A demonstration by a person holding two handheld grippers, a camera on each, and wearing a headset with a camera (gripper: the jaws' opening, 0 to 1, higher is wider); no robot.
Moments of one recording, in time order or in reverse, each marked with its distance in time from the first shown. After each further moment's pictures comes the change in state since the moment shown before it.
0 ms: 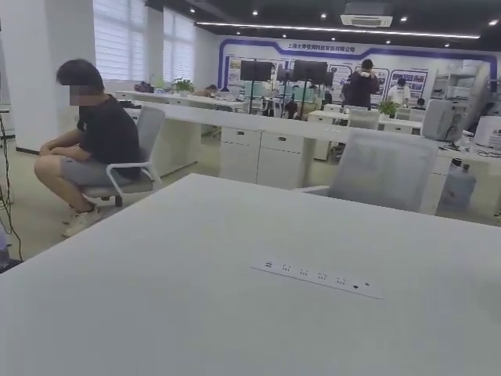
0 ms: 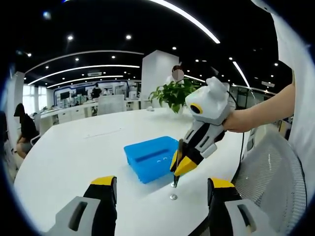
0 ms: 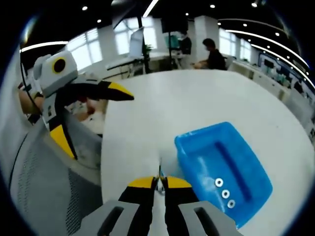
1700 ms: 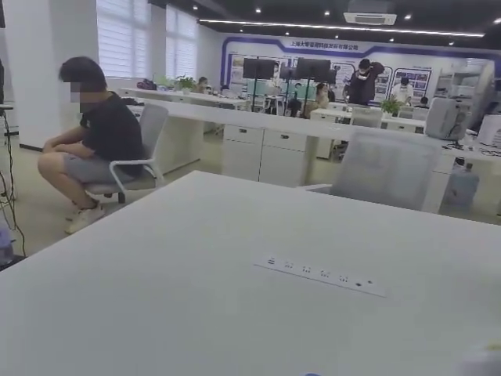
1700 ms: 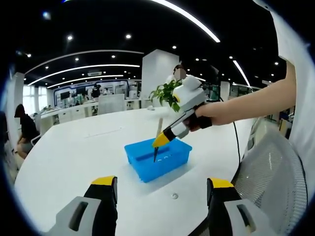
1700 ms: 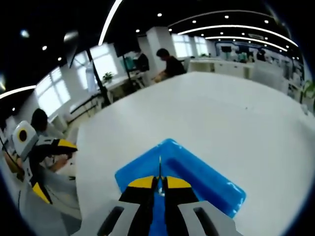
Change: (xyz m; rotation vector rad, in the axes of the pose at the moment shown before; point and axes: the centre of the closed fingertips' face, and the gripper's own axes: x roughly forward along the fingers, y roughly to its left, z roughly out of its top) left arm 0.000 0.001 -0.002 0.004 0.009 0.006; right arm -0.008 -0.100 0.025 0.353 -0.172 -0.168
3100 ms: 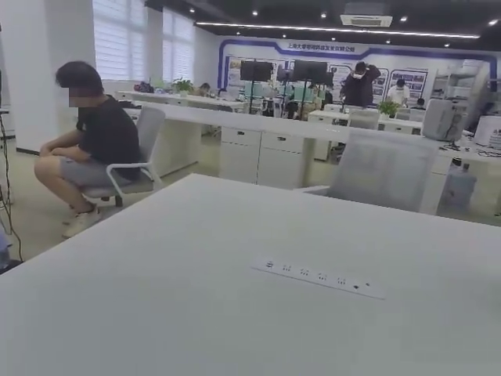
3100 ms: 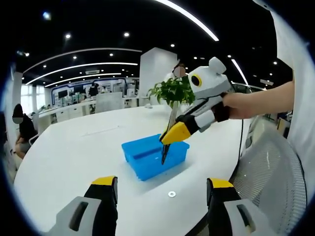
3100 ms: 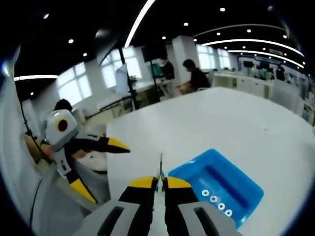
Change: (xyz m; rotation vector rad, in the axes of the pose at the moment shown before) left arm 0.001 -0.004 -0.003 0.000 0.017 -0.023; right arm -0.038 0.096 -0.001 -0.148 -0.055 0.177
